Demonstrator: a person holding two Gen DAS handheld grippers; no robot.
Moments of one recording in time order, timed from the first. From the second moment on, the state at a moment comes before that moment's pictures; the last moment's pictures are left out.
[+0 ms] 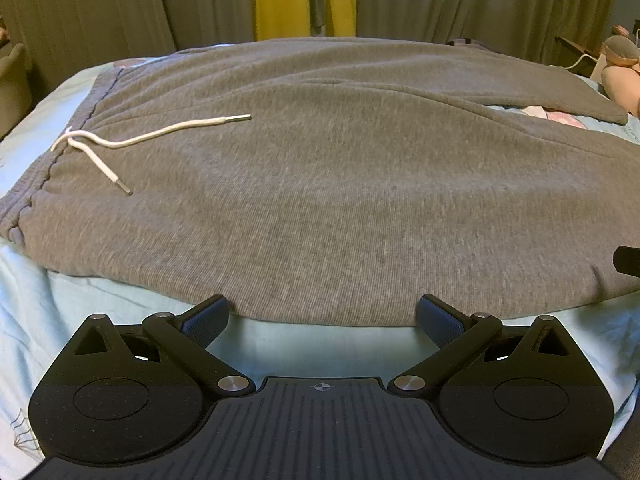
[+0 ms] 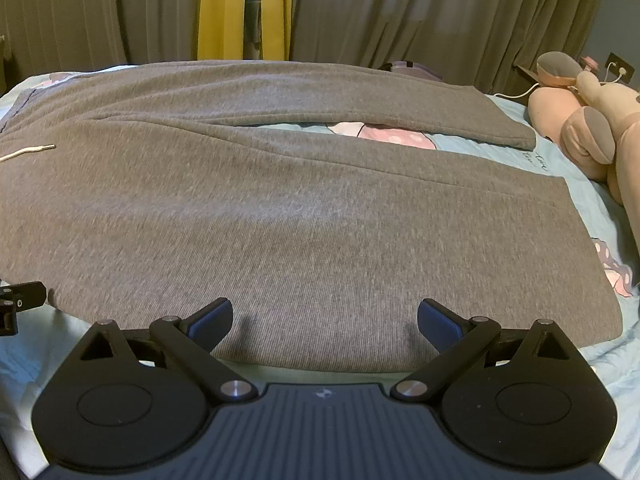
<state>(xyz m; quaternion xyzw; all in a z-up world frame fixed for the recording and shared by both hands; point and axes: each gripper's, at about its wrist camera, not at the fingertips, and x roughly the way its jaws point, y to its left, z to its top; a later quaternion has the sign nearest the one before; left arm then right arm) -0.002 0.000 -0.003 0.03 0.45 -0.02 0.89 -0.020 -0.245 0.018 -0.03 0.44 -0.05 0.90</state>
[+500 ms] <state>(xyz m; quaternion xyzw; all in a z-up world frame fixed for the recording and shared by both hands) 0.000 0.003 -0.003 0.03 0.45 -0.03 0.89 -0.021 -0.245 0.018 -0.04 0.44 -0.05 0.90</state>
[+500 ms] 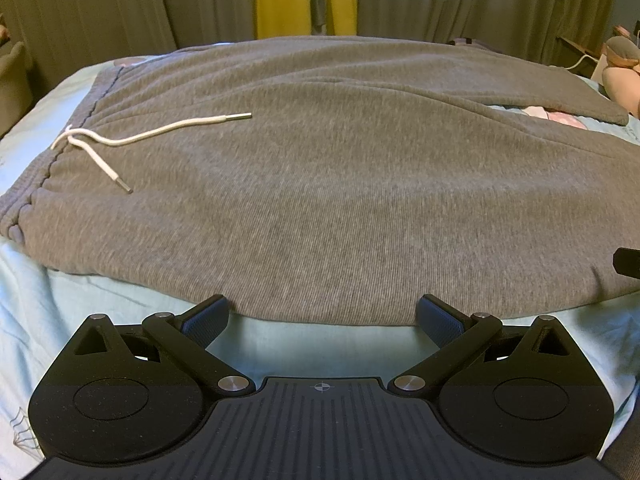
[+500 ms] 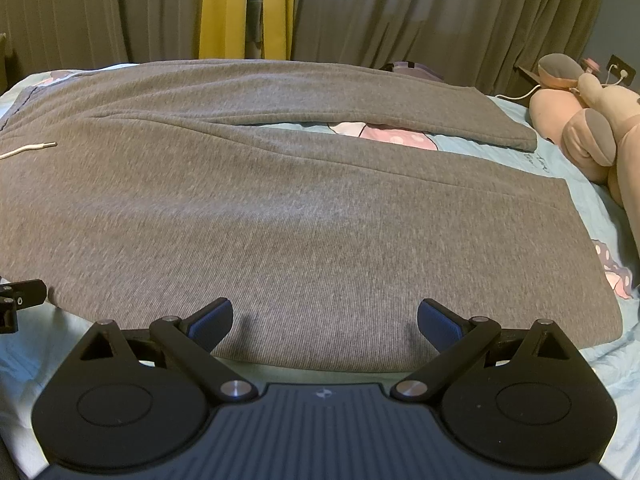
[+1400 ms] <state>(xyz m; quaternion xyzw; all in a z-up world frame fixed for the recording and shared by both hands) 0.003 0.005 -0.005 0.02 0.46 -0.02 0.89 -0.019 -0.242 0.018 -0.04 0.44 -0.06 0.89</state>
